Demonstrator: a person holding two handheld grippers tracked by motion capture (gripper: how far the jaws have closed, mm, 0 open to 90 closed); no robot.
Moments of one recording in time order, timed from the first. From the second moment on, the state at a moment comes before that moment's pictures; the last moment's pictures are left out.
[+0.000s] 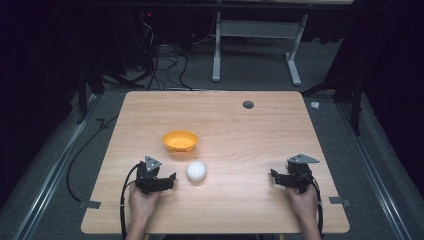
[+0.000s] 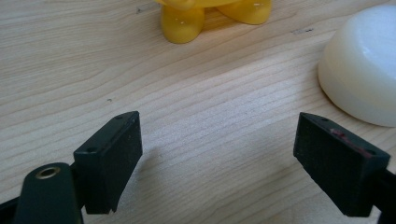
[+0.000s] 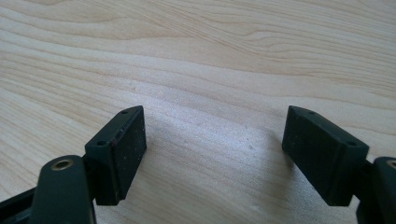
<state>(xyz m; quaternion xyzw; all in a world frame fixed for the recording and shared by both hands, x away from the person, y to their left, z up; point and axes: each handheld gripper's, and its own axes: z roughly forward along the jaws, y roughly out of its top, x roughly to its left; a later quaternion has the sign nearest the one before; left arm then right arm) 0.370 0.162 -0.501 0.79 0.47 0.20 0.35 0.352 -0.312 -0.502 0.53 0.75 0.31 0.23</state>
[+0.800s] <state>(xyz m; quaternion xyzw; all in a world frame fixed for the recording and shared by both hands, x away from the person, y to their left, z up) 0.359 0.153 -0.480 0.79 0.44 0.18 0.38 0.352 -0.312 -0.502 0.53 0.75 0.31 0.23</state>
